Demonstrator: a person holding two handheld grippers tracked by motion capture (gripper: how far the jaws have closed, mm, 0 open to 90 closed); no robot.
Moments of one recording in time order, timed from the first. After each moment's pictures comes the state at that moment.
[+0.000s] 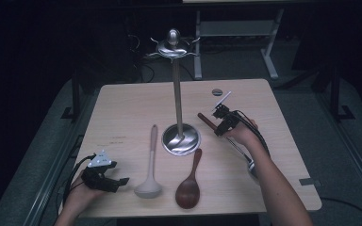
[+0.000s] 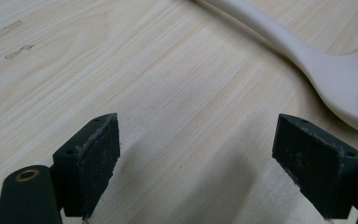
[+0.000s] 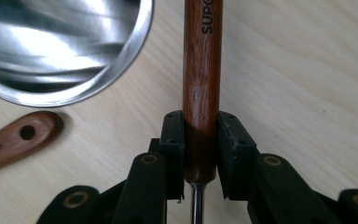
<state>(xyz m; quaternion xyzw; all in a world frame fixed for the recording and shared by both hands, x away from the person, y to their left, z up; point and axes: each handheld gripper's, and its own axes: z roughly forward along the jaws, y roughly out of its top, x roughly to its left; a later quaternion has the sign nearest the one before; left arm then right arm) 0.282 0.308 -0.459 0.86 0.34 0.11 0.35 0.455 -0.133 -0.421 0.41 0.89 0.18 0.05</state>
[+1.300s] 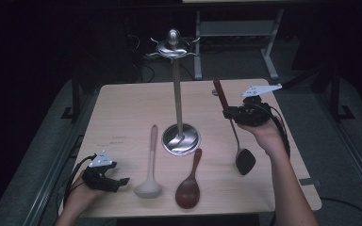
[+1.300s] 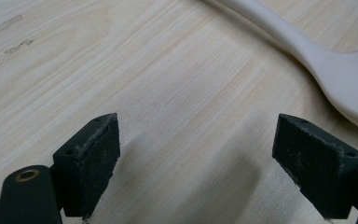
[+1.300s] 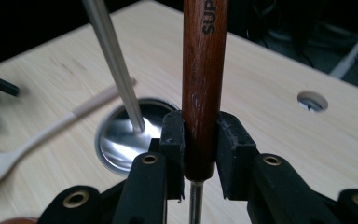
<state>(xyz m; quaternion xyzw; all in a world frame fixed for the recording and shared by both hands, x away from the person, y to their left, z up) 0.282 0.307 -0.461 0.86 0.35 0.12 0.34 0.375 -0.186 -0.319 0.36 0.81 0.44 0.15</state>
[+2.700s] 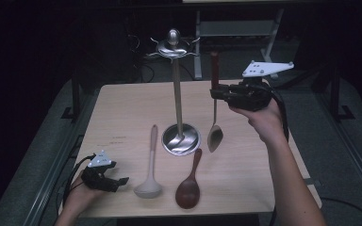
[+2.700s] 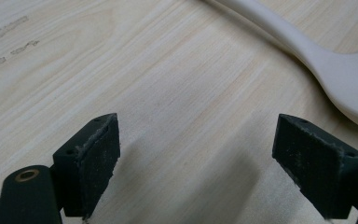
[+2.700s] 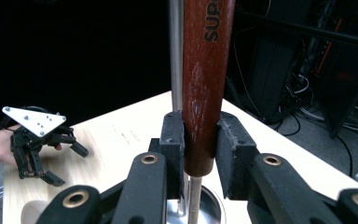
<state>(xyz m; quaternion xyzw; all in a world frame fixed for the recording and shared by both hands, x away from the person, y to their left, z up) 0.282 0.309 -0.460 0.86 0.35 0.12 0.34 0.359 -0.161 -0.239 0.26 0.77 0.56 0.15</state>
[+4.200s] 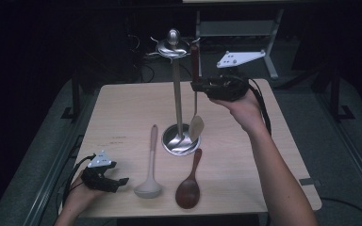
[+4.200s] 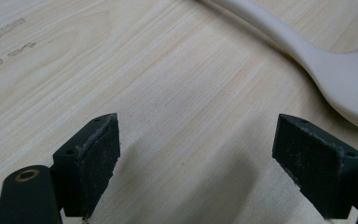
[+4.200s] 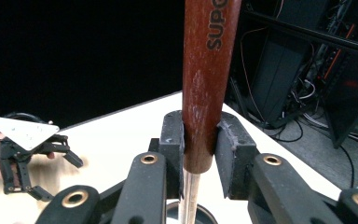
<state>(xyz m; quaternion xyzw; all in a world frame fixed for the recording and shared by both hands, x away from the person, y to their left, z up) 0.281 0.309 -0.459 0.86 0.34 0.12 0.35 0.381 -0.114 -0.227 0.24 0.79 0.54 0.16</state>
